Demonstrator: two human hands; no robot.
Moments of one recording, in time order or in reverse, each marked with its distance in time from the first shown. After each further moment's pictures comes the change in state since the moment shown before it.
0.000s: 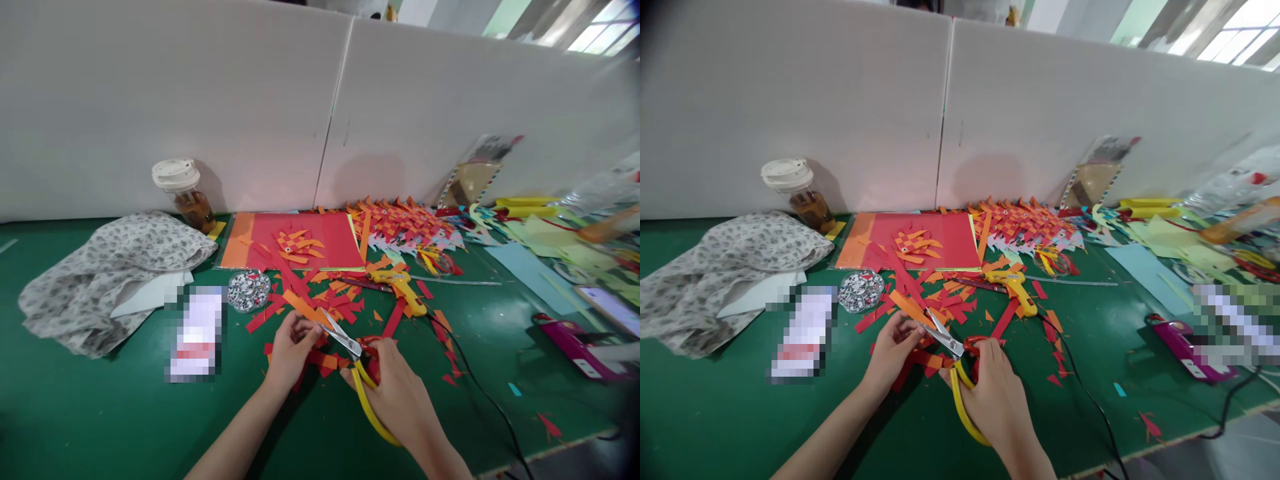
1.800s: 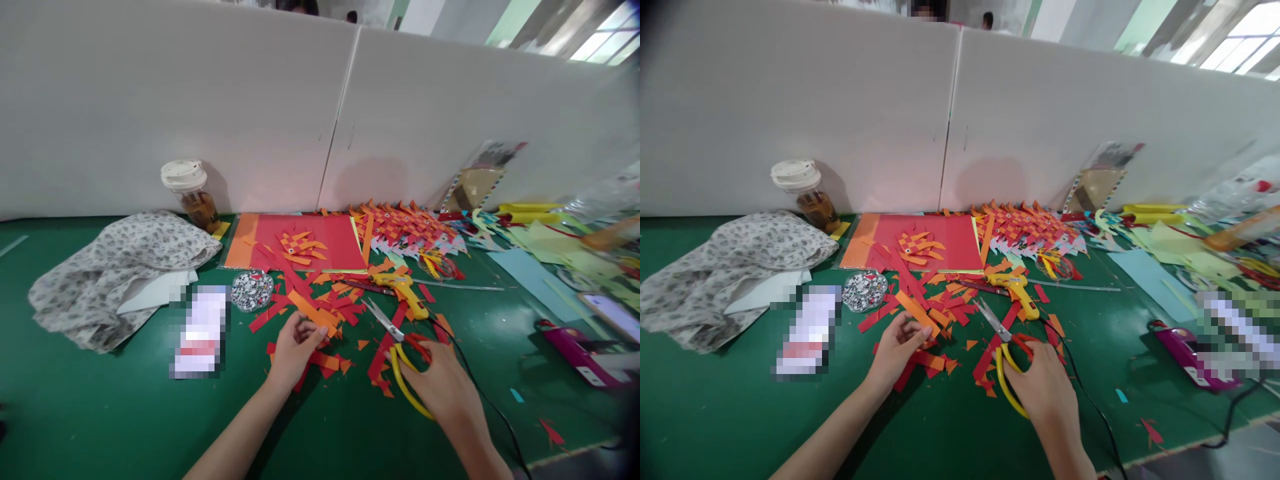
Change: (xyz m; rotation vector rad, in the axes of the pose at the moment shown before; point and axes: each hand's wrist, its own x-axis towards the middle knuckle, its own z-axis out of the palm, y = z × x) left_hand -0.001 0.005 0.004 -0.042 0.018 -0.027; right_hand 0.019 0.067 -0.011 -0.141 0.218 0.258
